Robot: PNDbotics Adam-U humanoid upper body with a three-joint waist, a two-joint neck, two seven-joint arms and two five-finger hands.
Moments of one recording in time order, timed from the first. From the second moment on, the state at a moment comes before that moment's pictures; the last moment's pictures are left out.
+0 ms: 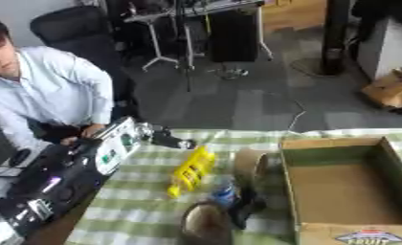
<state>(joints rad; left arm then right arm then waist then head) -0.80 0.75 -0.42 -1.18 -0.48 0.63 -0.60 0.05 -0.48 -0.22 -1.98 0.46 -0.45 -0.78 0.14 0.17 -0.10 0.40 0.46</state>
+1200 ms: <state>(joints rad) -0.77 0.68 -0.47 -1.08 -0.39 0.65 -0.59 0.04 -0.48 -0.21 -1.98 0.46 -0.46 -0.77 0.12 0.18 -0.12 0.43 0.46</state>
